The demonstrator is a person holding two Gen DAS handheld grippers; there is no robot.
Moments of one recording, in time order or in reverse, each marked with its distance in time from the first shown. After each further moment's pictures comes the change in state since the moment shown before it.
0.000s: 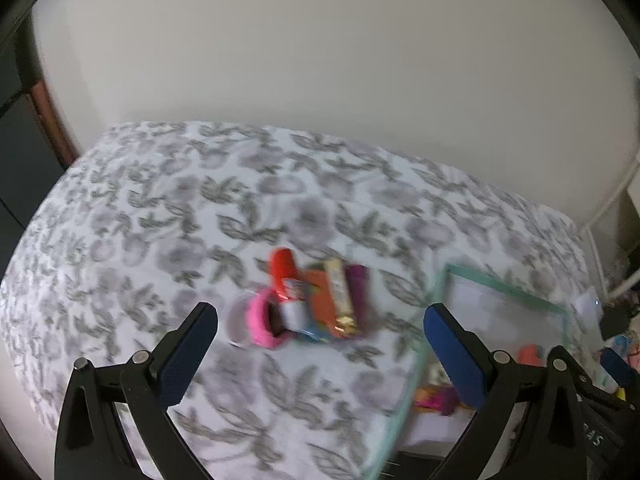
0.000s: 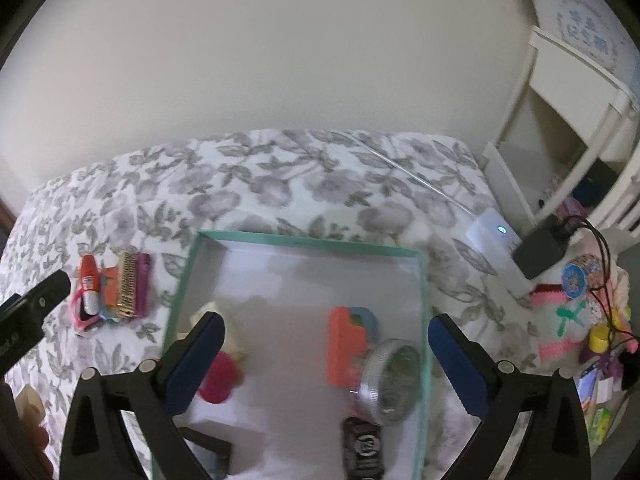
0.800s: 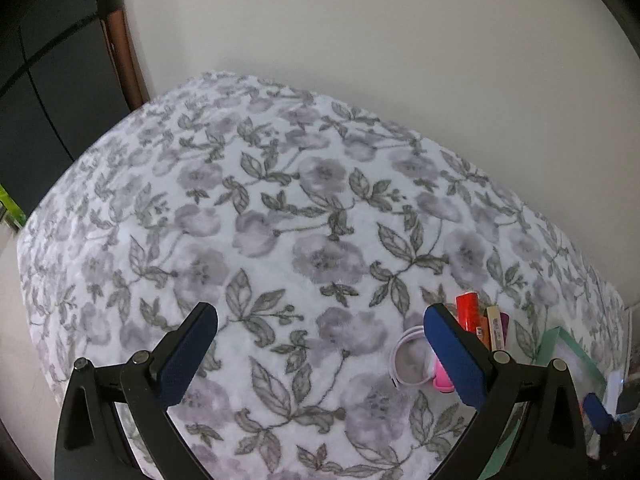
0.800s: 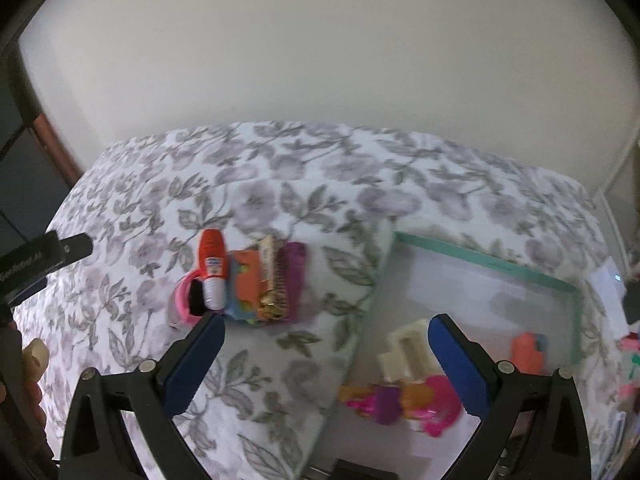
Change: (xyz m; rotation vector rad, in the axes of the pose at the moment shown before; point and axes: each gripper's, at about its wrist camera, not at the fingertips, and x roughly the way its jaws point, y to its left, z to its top) left arm 0.034 0.149 0.011 -0.259 0.067 0.117; right arm 0.015 0.141 -0.012 -0.181 -0.019 0.238
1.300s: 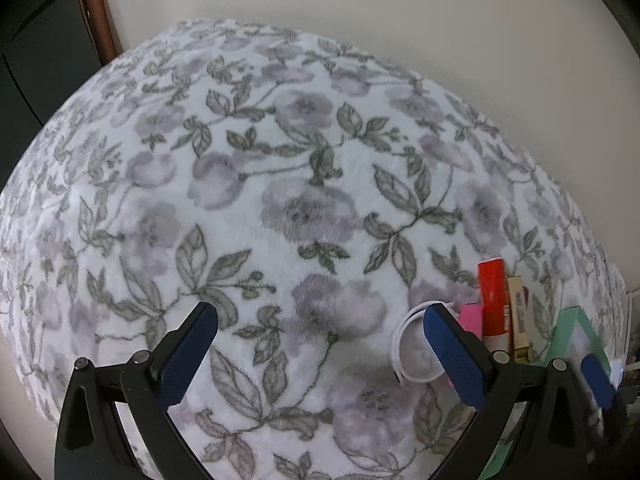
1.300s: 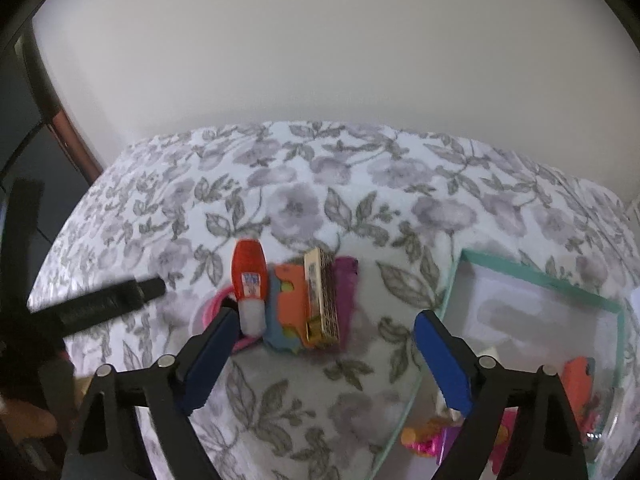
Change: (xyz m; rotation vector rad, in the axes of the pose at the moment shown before) left arm 0.061 -0.007 -0.012 0.001 0.162 -0.047; right arm 0.030 0.021 0.014 -0.006 -0.032 0.092
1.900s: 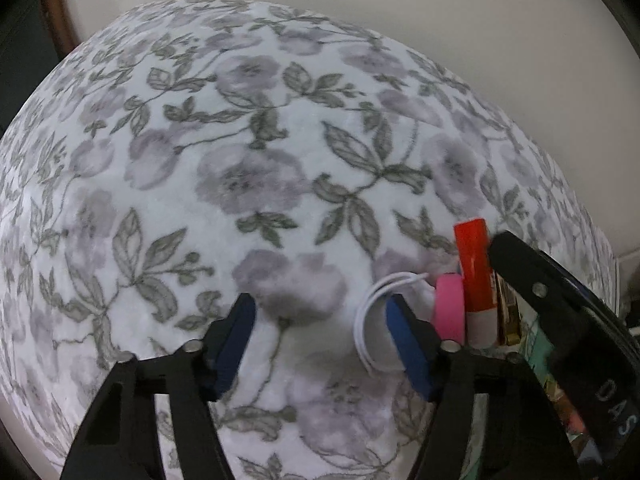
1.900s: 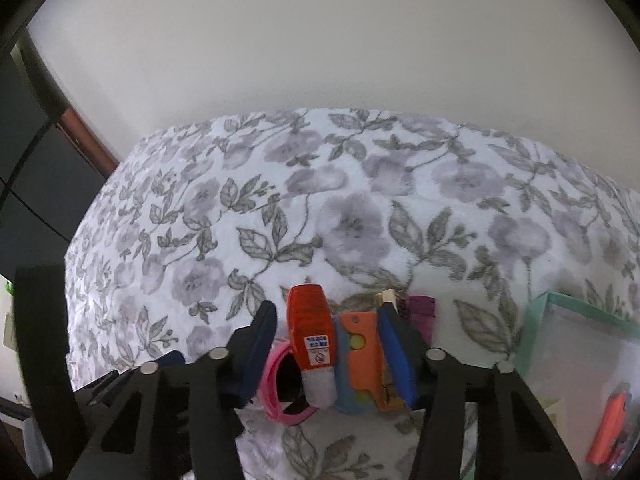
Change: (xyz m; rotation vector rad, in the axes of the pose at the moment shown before) left arm 0.021 -0.027 -0.003 0.091 0.095 -0.095; right arm 0.051 0.040 0.039 0.001 0.099 0.081
